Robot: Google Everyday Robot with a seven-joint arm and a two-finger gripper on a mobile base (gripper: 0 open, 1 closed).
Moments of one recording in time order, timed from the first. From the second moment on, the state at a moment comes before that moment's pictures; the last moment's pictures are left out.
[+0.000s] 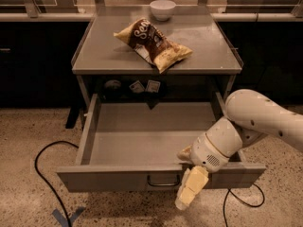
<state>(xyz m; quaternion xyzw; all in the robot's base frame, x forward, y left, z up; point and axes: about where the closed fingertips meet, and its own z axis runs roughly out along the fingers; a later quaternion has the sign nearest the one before) 0.386 -0.076 0.688 -0.56 0.75 0.34 0.09</state>
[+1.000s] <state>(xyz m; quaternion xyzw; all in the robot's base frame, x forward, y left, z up) 0.366 -0.074 0.685 -0.54 0.75 0.38 0.09</state>
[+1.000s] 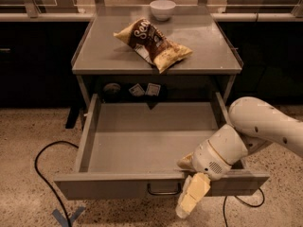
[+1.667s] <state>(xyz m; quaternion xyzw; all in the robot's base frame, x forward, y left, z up) 0.336 -0.079 0.693 -0.51 0.76 0.40 0.07</state>
